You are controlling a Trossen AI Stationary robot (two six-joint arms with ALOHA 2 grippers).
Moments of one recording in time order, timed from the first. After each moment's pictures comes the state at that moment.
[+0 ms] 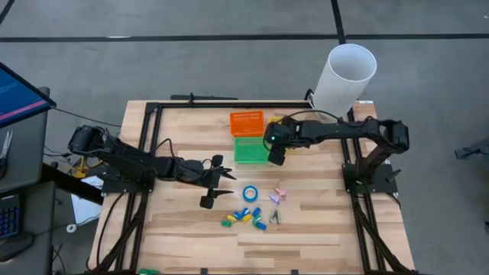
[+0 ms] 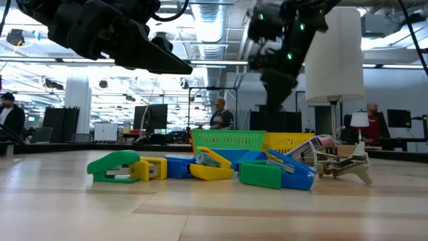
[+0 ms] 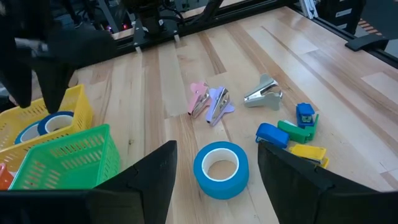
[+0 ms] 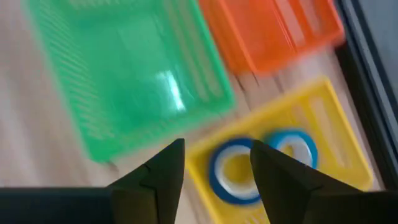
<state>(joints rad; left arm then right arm) -0.19 1.38 0.54 0.44 -0.10 0.20 -0.17 1.62 1.14 -0.64 0.31 0.06</state>
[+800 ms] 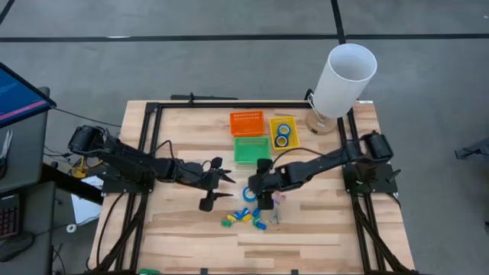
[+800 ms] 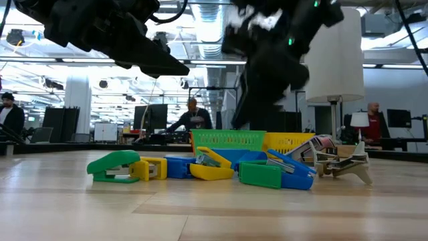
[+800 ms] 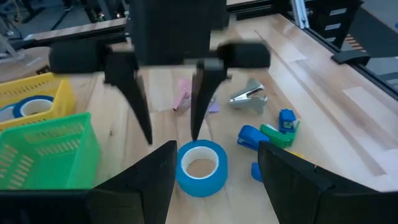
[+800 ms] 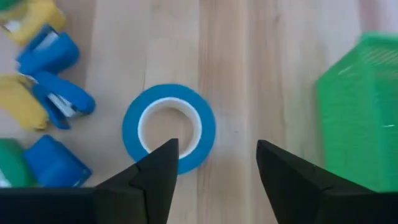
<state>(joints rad) -0.22 1.38 0.54 0.43 -0.10 0.08 0.22 1.86 1.17 -0.36 0.26 0.08</state>
